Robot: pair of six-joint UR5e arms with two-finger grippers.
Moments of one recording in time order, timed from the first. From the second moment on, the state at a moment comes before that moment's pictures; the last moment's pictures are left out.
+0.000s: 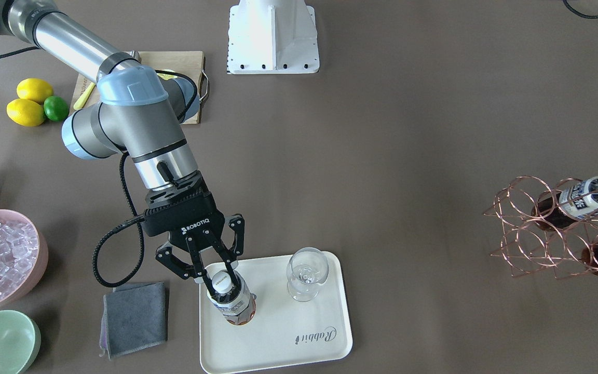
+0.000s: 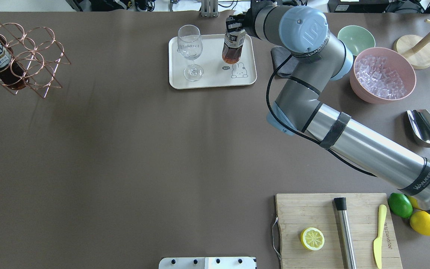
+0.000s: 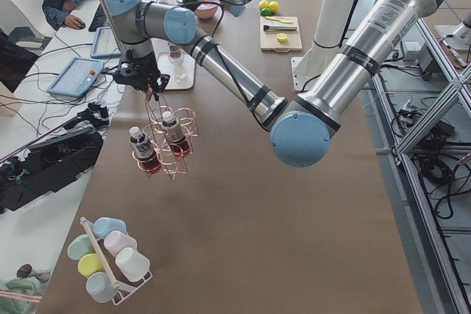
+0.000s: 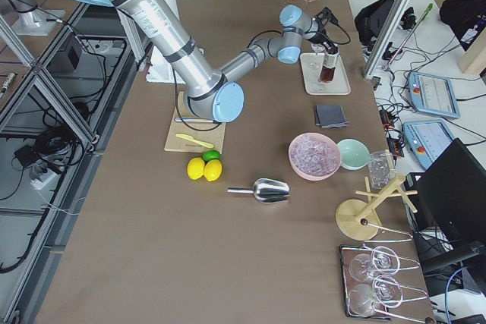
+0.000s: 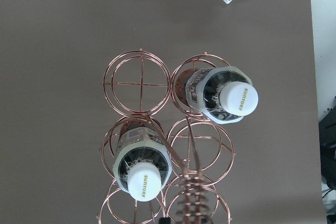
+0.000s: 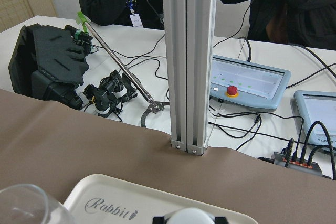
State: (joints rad) left arm -1.46 -2.18 -1.65 -1.07 -2.34 -1.72; right arm 0.78 -0.79 1.32 -0.76 1.51 0.78
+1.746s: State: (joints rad) left arm -1.53 -2.30 -1.11 -1.37 -2.33 -1.62; right arm 0.75 -0.82 1.31 -0.71 1.48 0.78
